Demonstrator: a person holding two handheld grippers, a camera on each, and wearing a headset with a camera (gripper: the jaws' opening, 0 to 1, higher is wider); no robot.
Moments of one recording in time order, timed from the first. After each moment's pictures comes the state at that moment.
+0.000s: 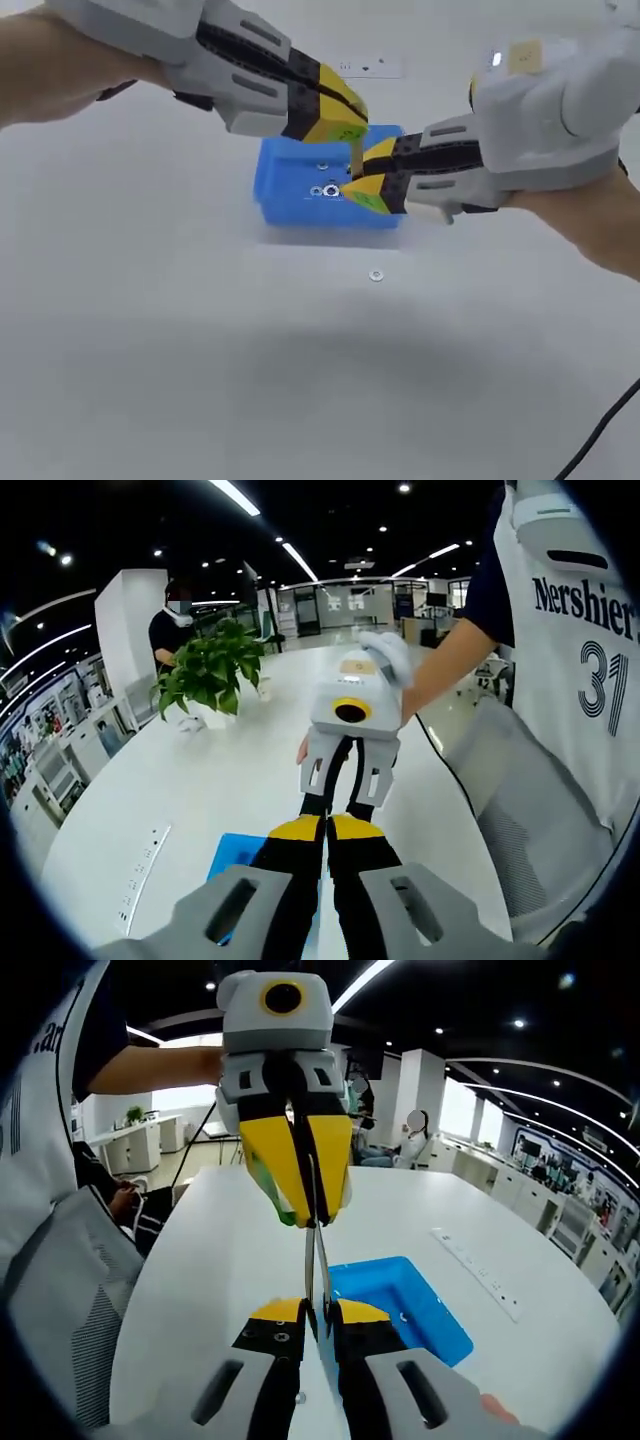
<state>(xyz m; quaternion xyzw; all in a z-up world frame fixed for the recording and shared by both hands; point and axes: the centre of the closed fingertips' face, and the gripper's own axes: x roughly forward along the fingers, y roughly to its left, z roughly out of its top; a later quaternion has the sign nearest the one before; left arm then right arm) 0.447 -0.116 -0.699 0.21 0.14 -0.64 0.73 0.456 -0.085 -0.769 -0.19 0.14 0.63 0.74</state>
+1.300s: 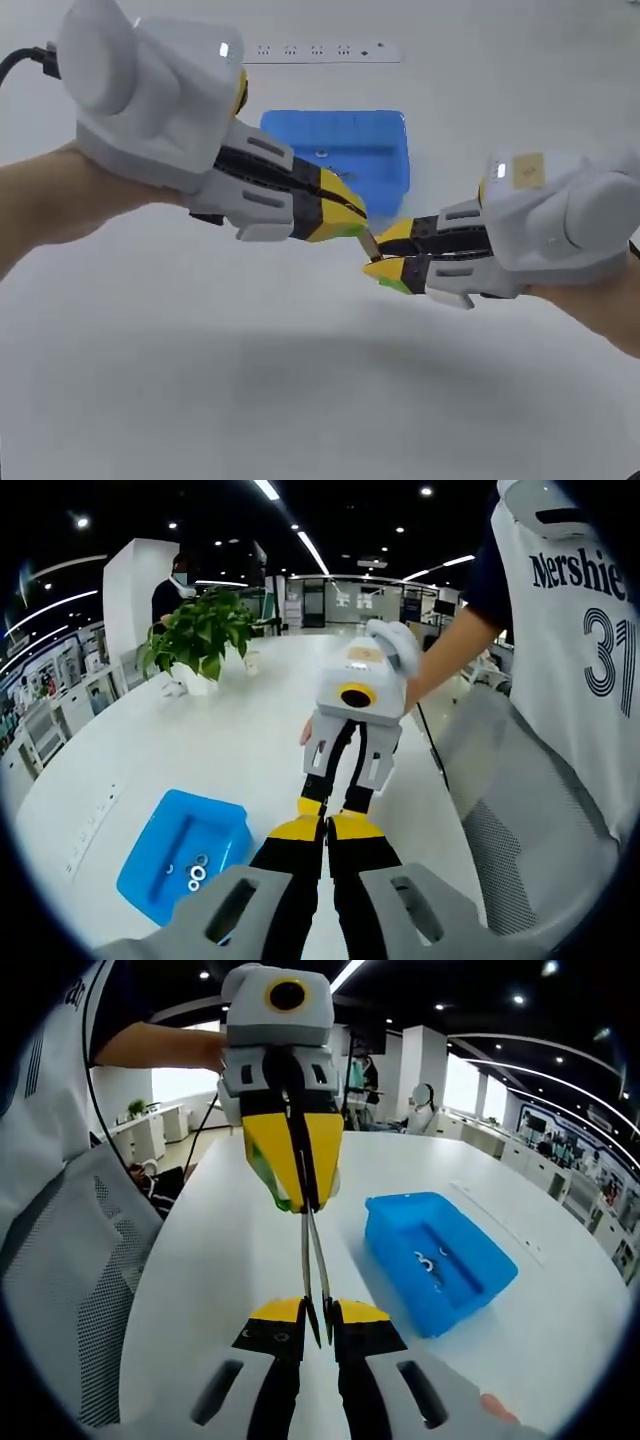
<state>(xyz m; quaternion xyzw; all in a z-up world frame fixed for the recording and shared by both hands) 0.403 -0.157 -0.754 0.17 0.19 -0.64 0.73 0.418 -0.114 -0.831 -0.19 0.19 0.62 0.73</state>
